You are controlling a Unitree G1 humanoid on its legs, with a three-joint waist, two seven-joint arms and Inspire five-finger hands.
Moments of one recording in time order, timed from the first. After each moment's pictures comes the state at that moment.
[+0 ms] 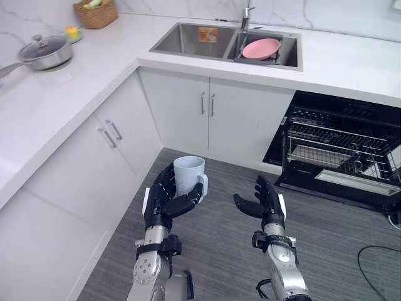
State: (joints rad) left arm 0.33 0.00 -0.21 -0.15 -0.25 -0.18 0.15; right arm 0.11 0.02 0.05 0.26 0.10 -0.16 -0.24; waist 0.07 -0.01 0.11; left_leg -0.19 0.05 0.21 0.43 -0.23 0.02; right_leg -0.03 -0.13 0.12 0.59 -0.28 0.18
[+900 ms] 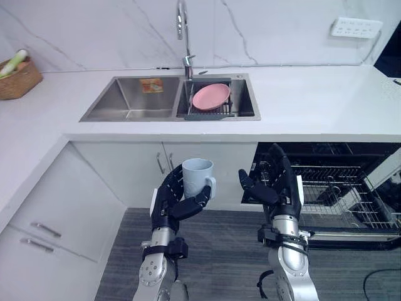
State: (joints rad) left arm 0.35 -0.03 -0.23 -0.16 -0.23 -0.17 0.13; right arm 0.27 0.01 0.13 -0.16 0.10 -0.20 -0.24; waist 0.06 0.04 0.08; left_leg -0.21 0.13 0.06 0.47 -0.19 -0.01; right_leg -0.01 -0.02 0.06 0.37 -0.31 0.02
